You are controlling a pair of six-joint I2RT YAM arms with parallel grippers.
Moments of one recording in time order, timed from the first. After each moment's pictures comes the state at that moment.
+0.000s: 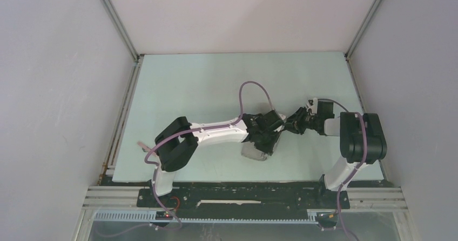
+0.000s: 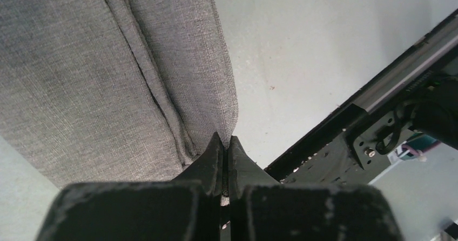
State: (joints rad) left arm -1.11 1.96 1.47 -0.56 0.09 -0.58; right arm -0.08 1.72 0.59 0.28 -0.86 0.85
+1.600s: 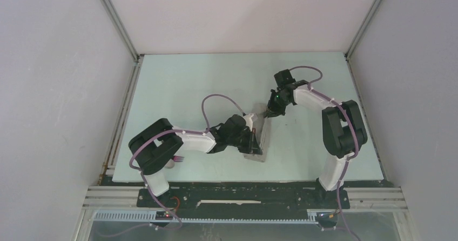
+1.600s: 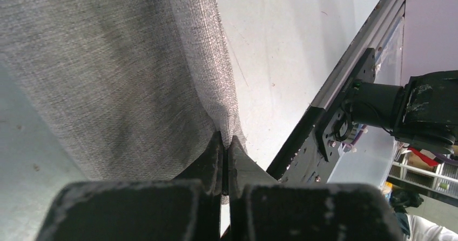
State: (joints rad) left arm -0.94 1.75 0.82 0.26 0.37 -0.76; right arm 0.33 1.82 1.26 -0.59 -0.24 0.66
